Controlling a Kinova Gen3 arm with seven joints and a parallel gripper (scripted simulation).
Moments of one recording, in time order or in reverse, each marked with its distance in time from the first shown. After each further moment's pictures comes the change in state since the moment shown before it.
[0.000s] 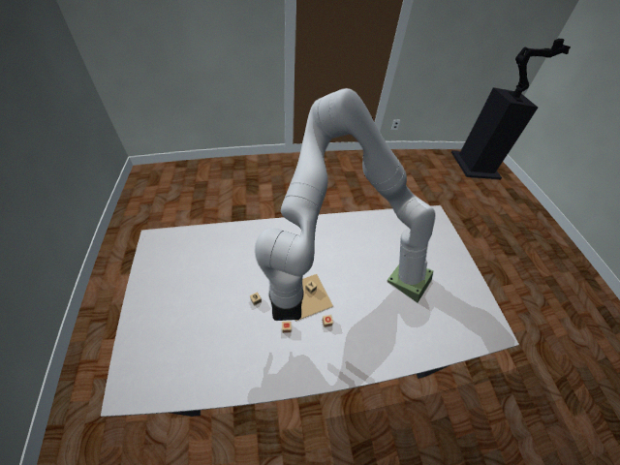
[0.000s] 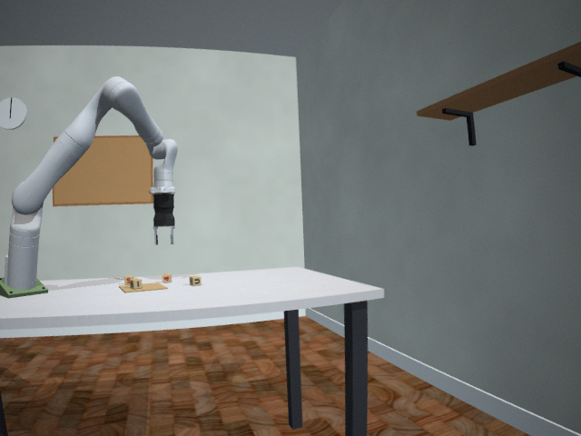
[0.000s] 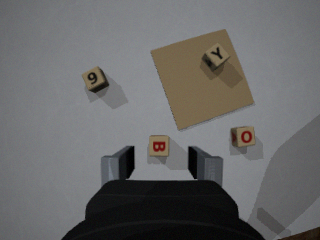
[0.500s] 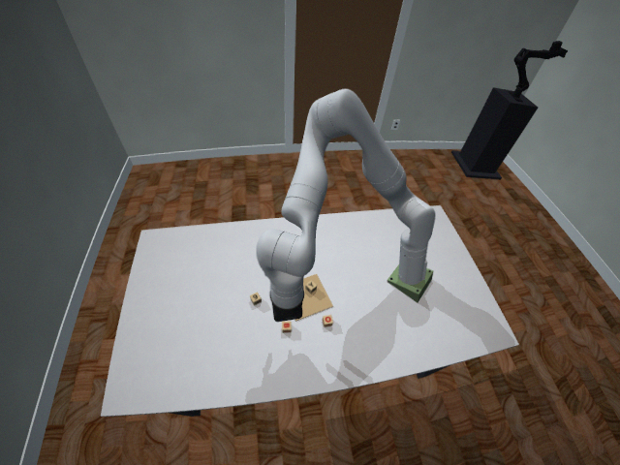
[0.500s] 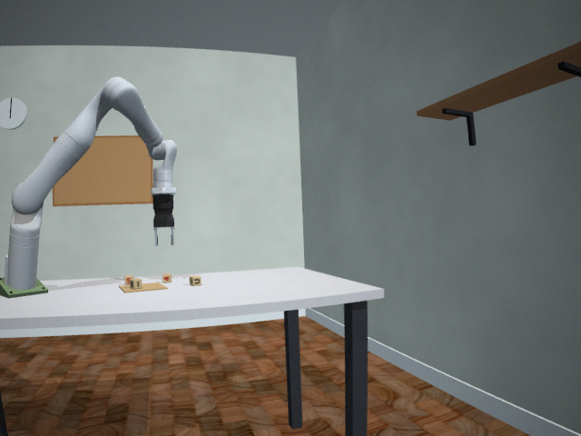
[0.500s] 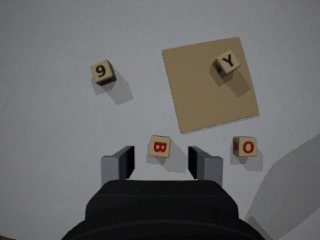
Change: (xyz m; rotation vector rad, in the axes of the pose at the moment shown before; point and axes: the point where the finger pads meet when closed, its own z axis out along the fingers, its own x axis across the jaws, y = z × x) arm -0.001 -0.001 0.003 0.002 -0.002 -0.112
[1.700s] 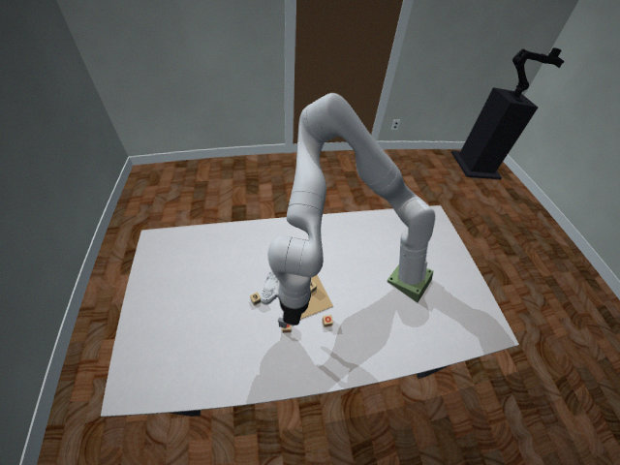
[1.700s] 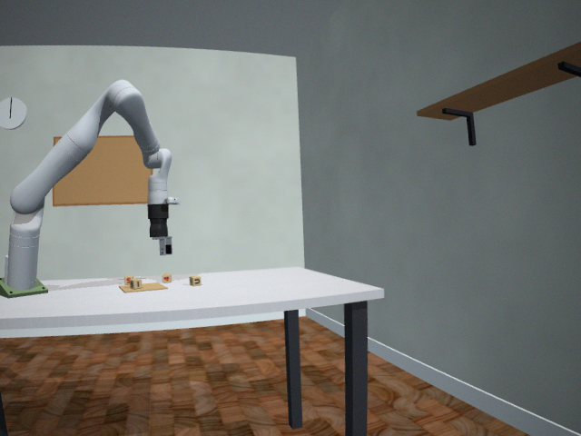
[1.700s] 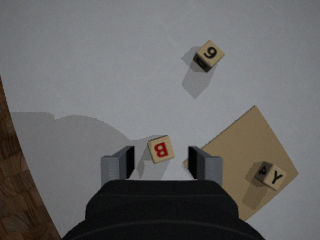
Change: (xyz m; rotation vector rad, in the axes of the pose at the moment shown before) arm -0.003 0.002 0.034 0.004 0.000 -1.146
